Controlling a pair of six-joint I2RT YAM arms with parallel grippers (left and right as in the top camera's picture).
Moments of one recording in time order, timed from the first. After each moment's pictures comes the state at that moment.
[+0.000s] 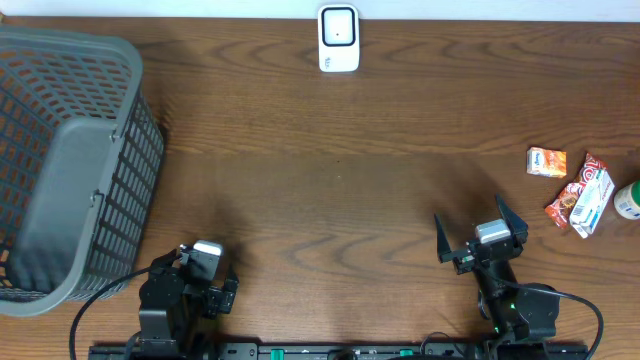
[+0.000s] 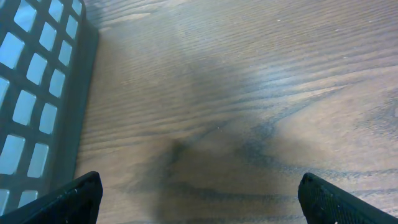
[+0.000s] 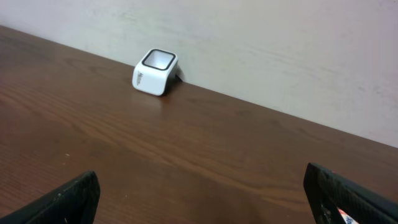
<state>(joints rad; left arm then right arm) -0.05 0.02 0.24 -0.91 0.00 0.27 0.05 0.02 0.01 -0.05 -0.21 -0.22</state>
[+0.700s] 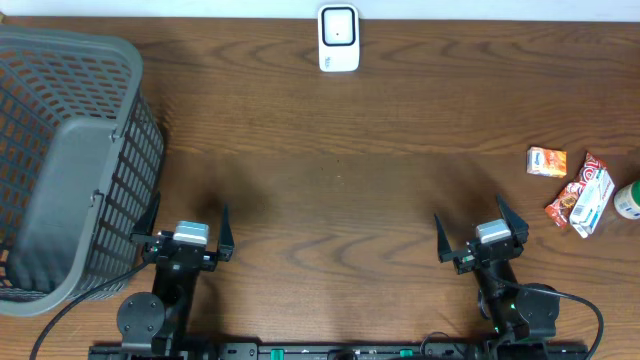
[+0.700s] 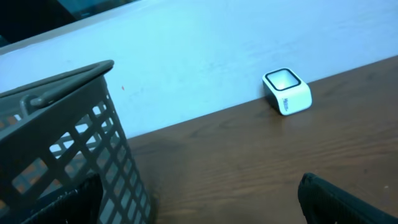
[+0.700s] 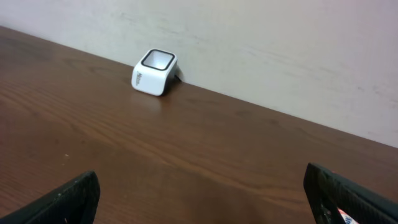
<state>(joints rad) -0.05 0.02 0.20 -0.18 0.07 0.27 0.05 0.01 0.01 -0.05 -0.21 -0.22</state>
